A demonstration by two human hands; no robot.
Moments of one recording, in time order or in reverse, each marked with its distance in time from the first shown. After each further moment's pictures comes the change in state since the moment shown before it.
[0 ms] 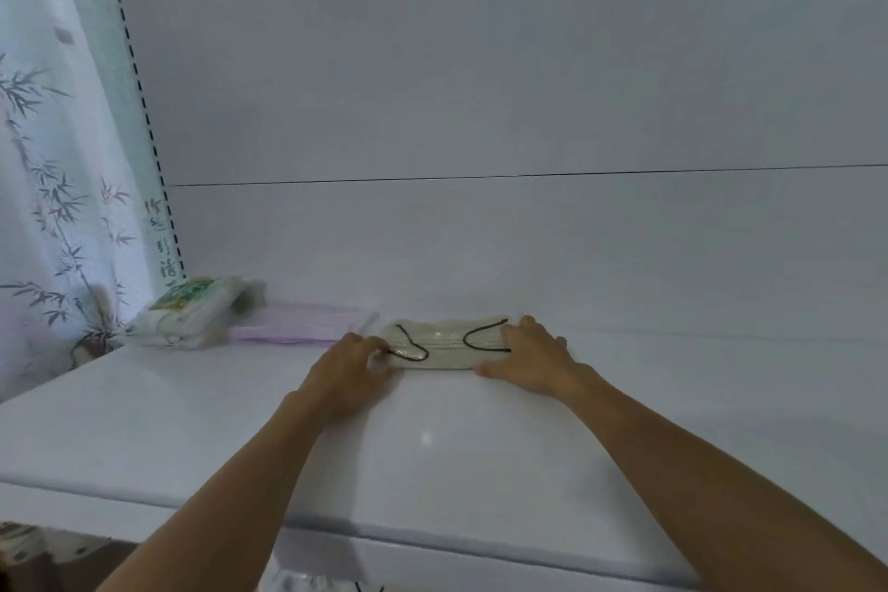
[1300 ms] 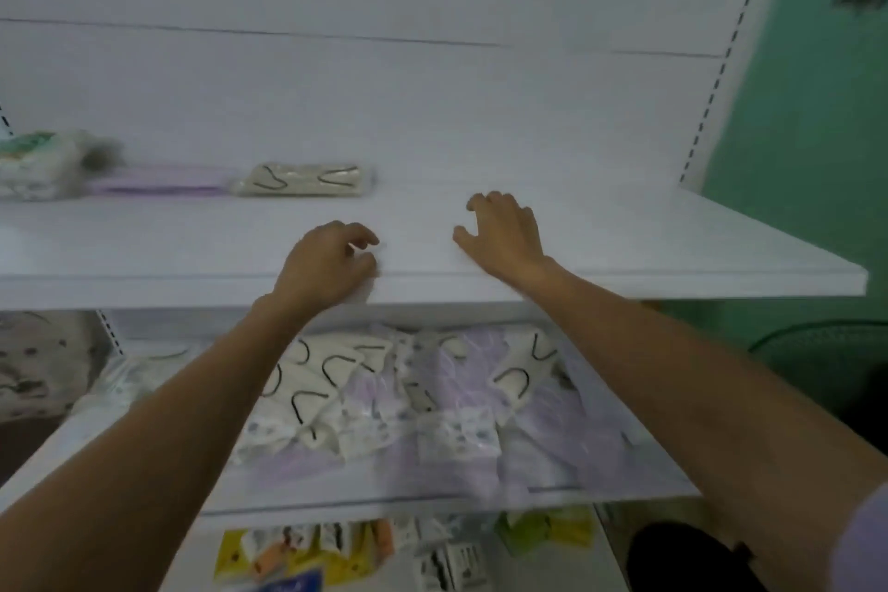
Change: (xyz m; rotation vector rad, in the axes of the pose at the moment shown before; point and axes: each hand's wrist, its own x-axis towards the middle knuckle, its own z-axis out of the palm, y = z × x) left_hand -0.164 0.142 0.033 -0.239 0.134 0.312; right_hand -0.212 0.066 -0.034 -0.291 0.442 0.051
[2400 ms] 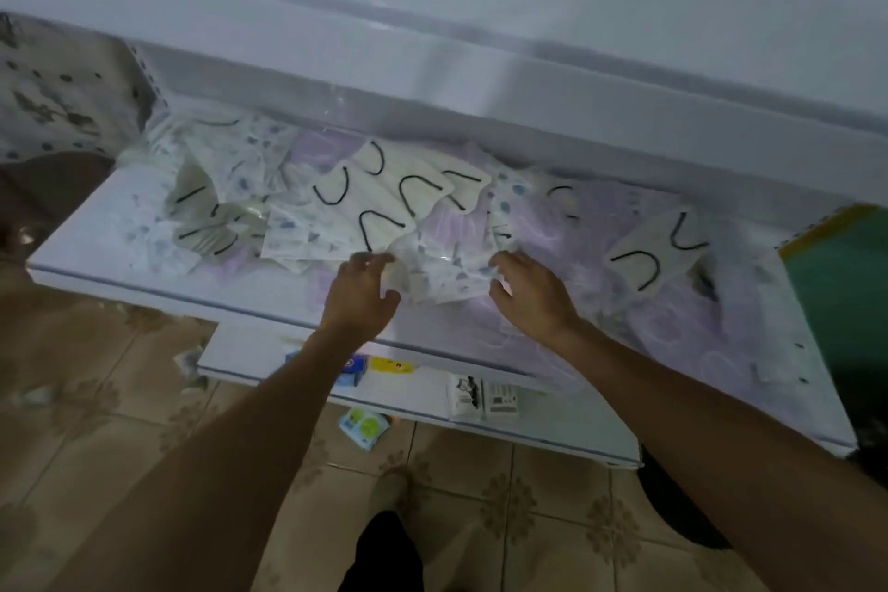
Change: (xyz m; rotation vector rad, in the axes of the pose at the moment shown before) left_hand -0.149 -0.191 0.187 -0.009 -0.339 -0.618; right_hand -0.111 -0.040 0.268 0.279 -0.610 -0.059
